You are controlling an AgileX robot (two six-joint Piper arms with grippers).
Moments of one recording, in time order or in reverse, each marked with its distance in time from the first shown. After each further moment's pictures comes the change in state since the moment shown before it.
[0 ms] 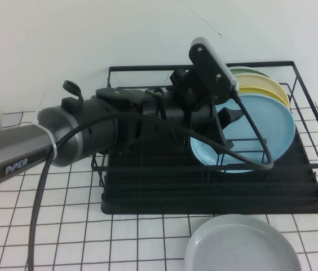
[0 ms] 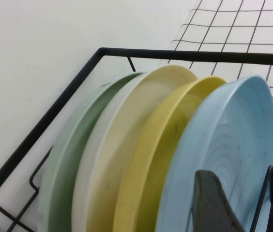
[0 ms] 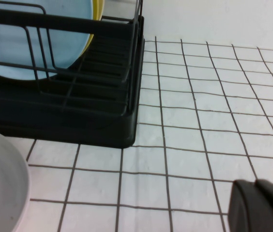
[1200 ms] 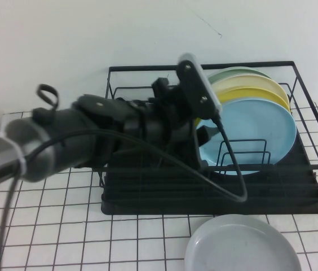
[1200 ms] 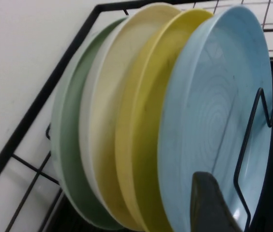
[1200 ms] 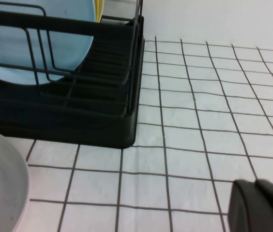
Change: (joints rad) right arm 0.000 0.000 0.000 0.000 0.000 0.000; left arm 0.020 -0.123 0.143 0.222 -0.050 -0.066
